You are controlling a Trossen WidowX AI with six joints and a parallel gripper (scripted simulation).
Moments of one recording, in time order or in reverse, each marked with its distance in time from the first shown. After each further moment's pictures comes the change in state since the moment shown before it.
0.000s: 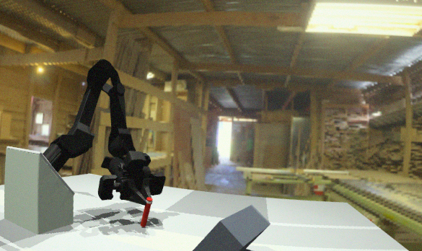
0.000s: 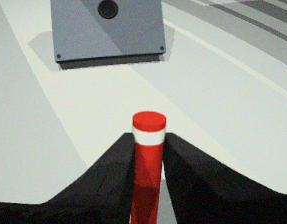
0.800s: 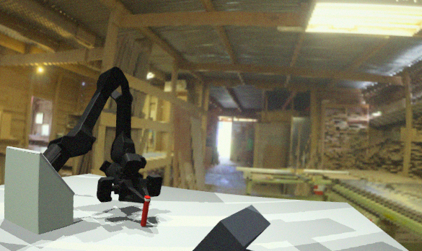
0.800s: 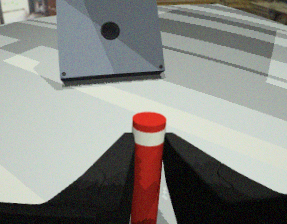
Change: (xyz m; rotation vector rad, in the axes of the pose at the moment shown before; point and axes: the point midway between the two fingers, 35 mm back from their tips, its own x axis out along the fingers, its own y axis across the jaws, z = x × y) arm -0.010 0.000 -0.005 0.006 -0.126 0.003
